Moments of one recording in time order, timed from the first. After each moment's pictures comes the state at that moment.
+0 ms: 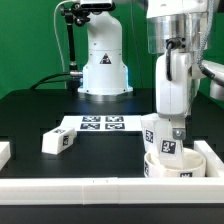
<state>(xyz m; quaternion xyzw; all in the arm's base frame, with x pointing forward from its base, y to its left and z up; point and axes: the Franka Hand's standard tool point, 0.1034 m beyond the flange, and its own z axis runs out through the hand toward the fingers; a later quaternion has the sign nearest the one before) 0.635 0.081 0.086 -0.56 0.83 0.01 0.05</state>
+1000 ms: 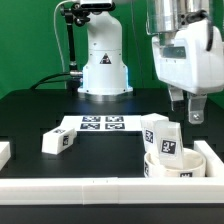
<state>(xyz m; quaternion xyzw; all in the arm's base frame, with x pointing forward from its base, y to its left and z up) 0.645 0.082 0.113 -0.74 0.67 -0.01 0.07</state>
